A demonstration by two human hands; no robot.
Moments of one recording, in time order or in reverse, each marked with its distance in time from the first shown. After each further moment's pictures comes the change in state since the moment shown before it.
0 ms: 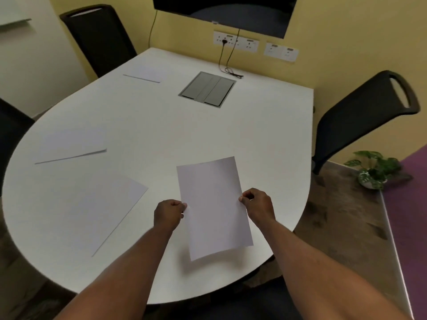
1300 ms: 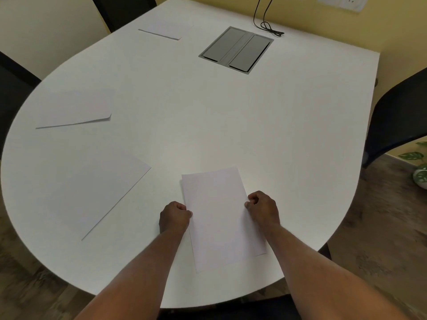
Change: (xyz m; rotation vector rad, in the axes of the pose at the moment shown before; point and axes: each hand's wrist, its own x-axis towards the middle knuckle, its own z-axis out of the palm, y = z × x) left_hand 0.063 -0.072 0.062 0.245 0.186 -0.269; right_hand 0.079 0.083 0.095 -0.078 -0.184 0.146
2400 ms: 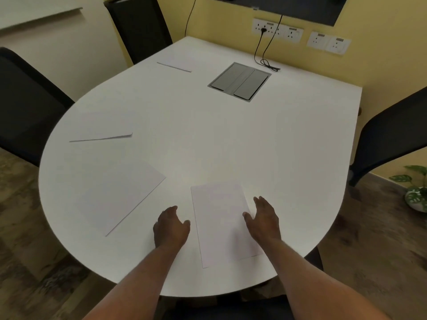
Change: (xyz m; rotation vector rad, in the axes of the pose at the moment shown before) left_hand -0.061 -0.029 -0.065 0.270 0.134 0.311; right_hand -0.077 -0.020 -0.023 -0.325 0.080 -0.263
